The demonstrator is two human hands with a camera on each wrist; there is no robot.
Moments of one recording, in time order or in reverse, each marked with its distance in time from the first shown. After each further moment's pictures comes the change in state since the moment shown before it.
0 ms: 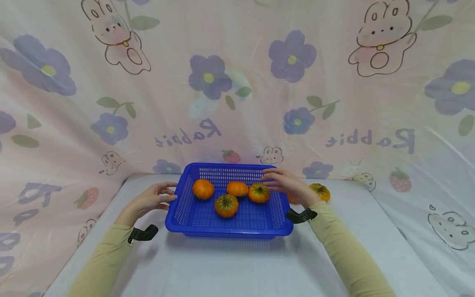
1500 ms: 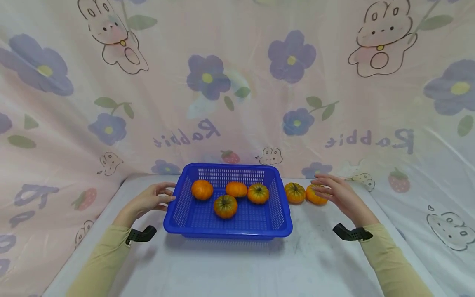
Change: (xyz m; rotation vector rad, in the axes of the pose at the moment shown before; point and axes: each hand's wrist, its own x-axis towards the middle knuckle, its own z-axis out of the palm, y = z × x) left_hand 0.002 0.000 -0.002 0.012 -0.012 0.020; right_hand -0.089 0.023 -0.093 -0.102 0.299 -0.013
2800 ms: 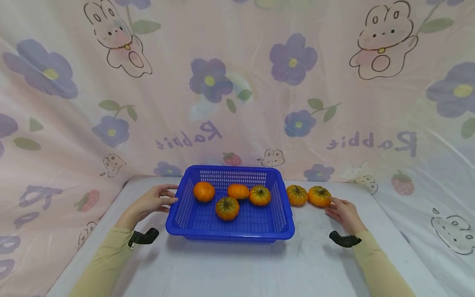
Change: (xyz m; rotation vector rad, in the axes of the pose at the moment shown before) left_hand -0.004 0.002 0.003 -0.022 0.014 0.006; right_hand 0.010 0.093 -0.020 0.248 0.270 0.342
